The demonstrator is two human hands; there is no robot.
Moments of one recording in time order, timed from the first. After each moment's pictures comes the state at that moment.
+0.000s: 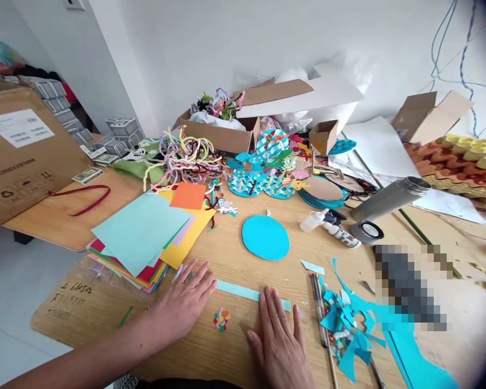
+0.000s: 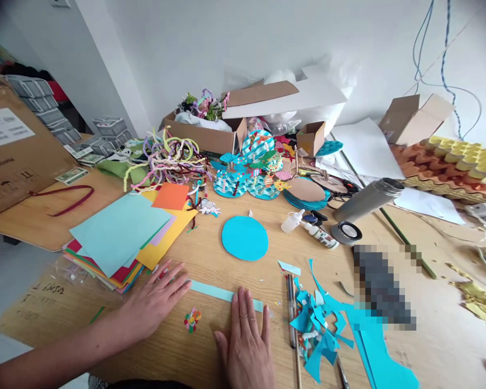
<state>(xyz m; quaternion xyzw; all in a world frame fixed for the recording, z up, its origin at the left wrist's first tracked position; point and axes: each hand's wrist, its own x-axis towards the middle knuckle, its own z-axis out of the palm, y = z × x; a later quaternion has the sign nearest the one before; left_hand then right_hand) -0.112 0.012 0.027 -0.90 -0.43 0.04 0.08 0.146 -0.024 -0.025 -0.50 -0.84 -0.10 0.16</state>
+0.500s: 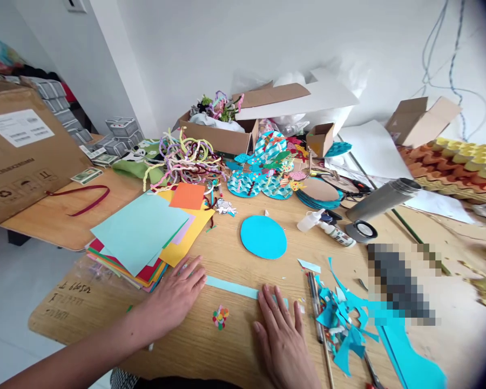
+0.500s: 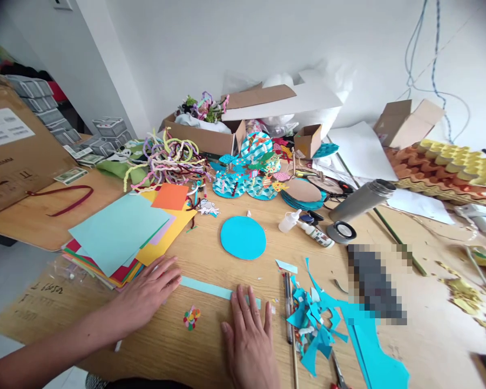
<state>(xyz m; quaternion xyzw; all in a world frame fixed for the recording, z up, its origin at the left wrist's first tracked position) -0.127 0.017 0.028 -0.89 -0.46 0.01 0.00 0.157 -0.021 -0.019 -0.51 -0.84 -0.02 0.16</state>
